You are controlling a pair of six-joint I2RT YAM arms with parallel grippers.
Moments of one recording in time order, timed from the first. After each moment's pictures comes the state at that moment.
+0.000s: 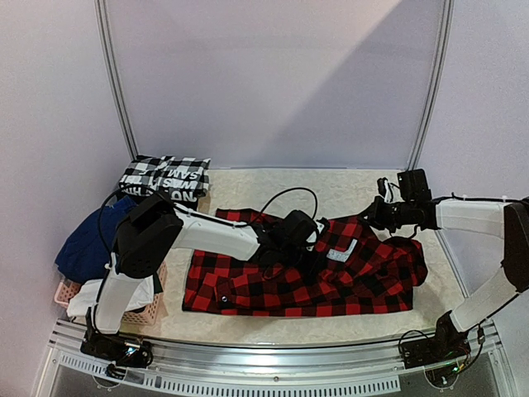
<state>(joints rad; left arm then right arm) -1.07 2.29 1.56 -0.05 -0.03 -0.33 0.26 1.48 0.81 -0.06 -0.40 0.62</state>
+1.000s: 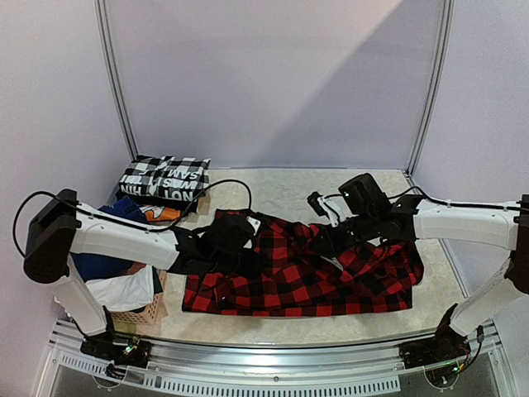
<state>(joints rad) -1.04 1.69 0.93 -0.03 -0.29 -0.40 0.79 1.47 0.99 -0.33 -0.22 0.29</state>
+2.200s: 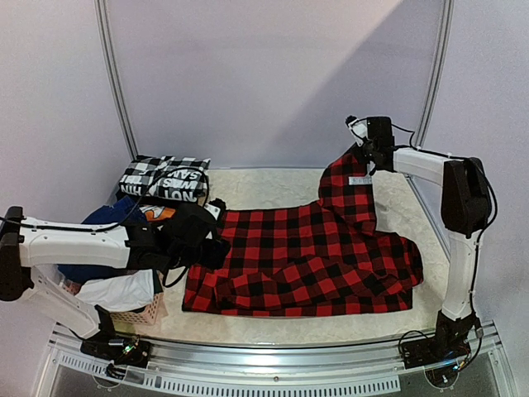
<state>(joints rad) -0.98 1.36 0.79 -0.24 -0.46 -0.37 0.26 2.10 1.71 -0.01 0.28 -0.43</state>
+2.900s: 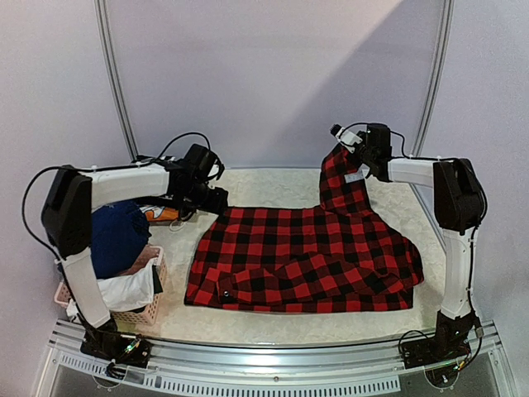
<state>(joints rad) -0.55 1.84 1.35 -0.45 -0.14 -0.23 0.25 2.19 1.67 0.32 0.06 -0.83</state>
